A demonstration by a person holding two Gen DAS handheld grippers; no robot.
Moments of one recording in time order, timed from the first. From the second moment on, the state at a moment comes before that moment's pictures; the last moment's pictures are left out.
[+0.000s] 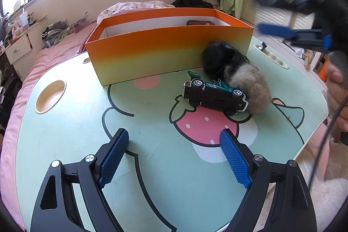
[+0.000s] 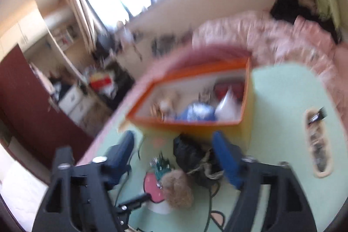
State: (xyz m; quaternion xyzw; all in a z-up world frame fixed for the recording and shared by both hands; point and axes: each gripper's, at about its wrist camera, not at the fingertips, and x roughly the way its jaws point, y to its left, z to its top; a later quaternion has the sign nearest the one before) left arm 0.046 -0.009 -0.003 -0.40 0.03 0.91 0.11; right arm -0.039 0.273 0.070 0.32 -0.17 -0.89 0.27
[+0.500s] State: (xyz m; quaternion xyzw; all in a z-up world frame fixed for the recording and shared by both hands) left arm 0.044 -0.012 -0.002 -0.40 0.03 0.91 0.10; right arm 0.021 0.232 -0.012 0.37 0.07 -0.91 0.15
